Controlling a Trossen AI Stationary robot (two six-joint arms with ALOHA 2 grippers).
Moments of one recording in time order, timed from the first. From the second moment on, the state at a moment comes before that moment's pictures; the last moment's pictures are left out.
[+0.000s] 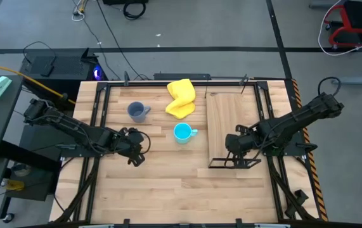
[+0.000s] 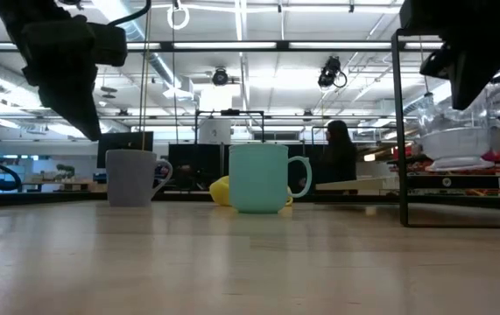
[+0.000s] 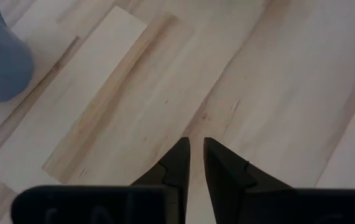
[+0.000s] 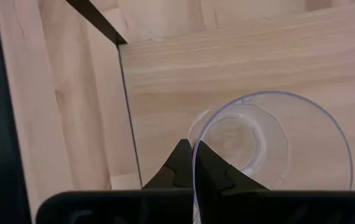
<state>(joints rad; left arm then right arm) -0.36 1.20 0.74 -0.70 -0.37 -0.87 0.36 1.21 0.93 -1.00 0.12 0.54</state>
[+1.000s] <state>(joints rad) -0.36 1.20 0.74 -0.67 -0.37 -0.85 0.39 1.21 0.87 -0.89 0.11 0.60</state>
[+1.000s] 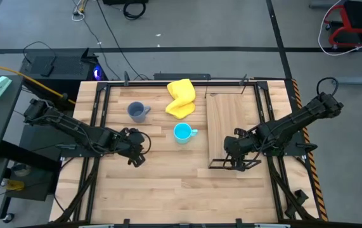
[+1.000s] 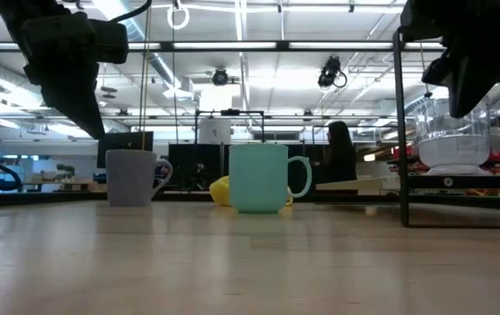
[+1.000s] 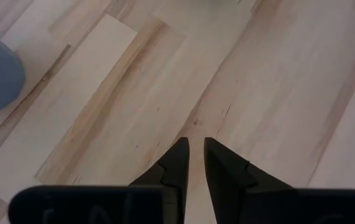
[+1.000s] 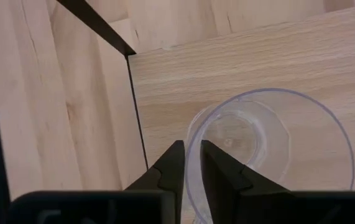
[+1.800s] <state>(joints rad) -0.23 1.20 0.74 -0.31 -0.40 -0.55 0.35 1.19 0.92 -0.93 0.16 0.61</state>
